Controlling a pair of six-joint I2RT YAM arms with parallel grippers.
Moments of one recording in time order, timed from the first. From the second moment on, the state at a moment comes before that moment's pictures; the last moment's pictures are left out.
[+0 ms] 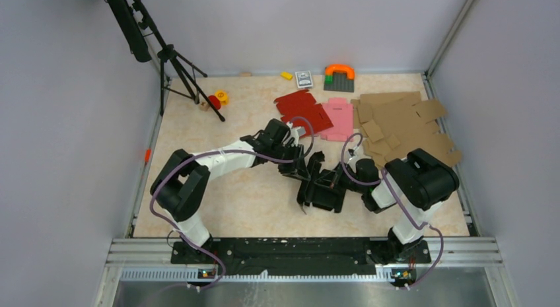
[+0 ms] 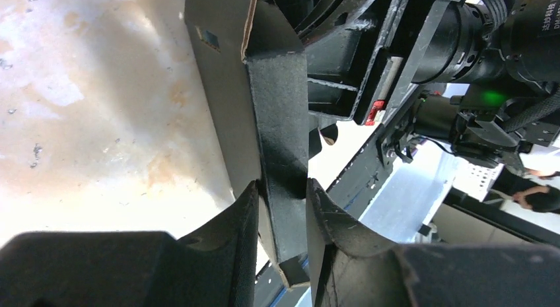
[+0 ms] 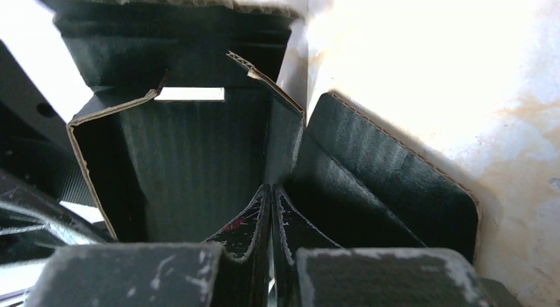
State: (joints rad) left arm -0.68 1.71 1.04 -0.23 0.62 -0.61; right arm 0.45 1.75 0.22 1.06 -0.47 1.07
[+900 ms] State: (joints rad) left arm -0.82 1.80 1.26 -0.45 0.42 -0.55; right arm 0.44 1.43 0.26 0.69 -0.39 0.93
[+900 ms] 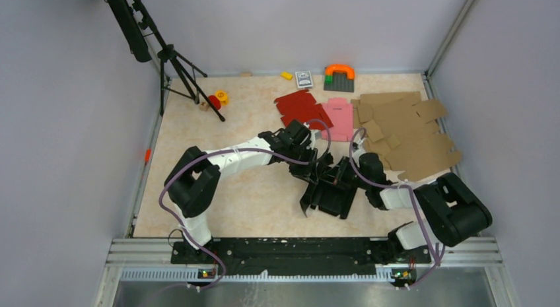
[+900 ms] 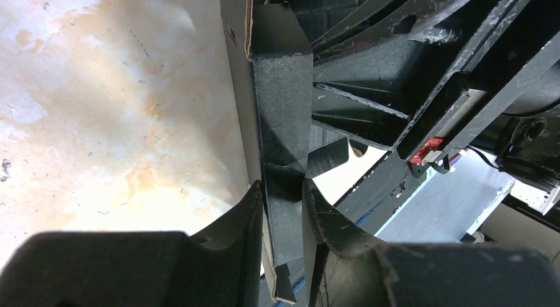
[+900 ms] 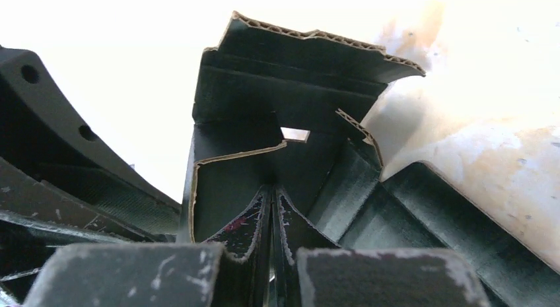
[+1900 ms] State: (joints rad) left arm -0.82 1.81 1.26 -0.43 0.45 -0.57; right arm 0.44 0.79 0.33 -0.44 0.03 0.86
